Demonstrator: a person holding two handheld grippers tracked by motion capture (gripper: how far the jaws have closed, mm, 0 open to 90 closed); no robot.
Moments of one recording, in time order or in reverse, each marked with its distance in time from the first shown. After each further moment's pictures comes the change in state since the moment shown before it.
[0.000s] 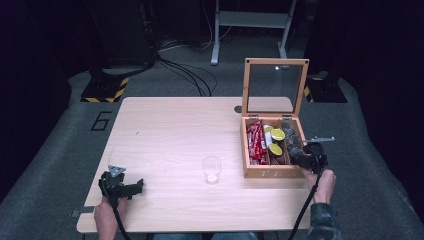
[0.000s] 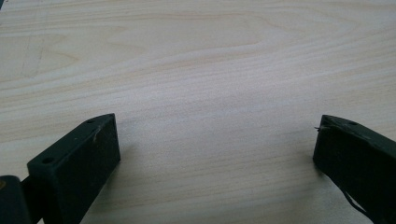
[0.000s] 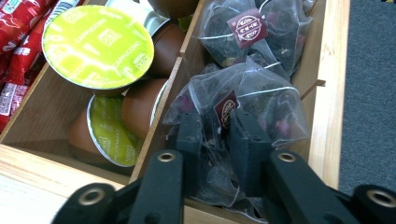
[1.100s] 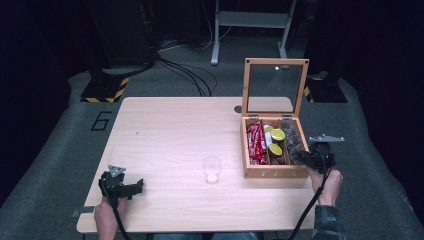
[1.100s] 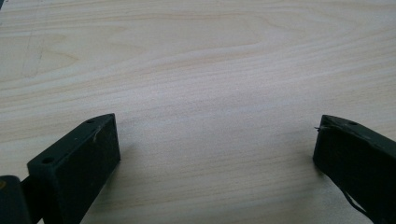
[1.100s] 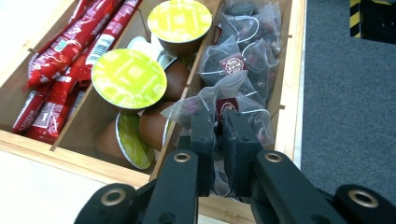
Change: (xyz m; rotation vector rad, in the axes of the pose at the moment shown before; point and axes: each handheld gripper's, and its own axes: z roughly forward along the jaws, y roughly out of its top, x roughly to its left) left arm 0.000 0.000 0.000 0.000 0.000 0.000; right arm 0.008 0.005 -0.038 -0.105 -0.041 -0.033
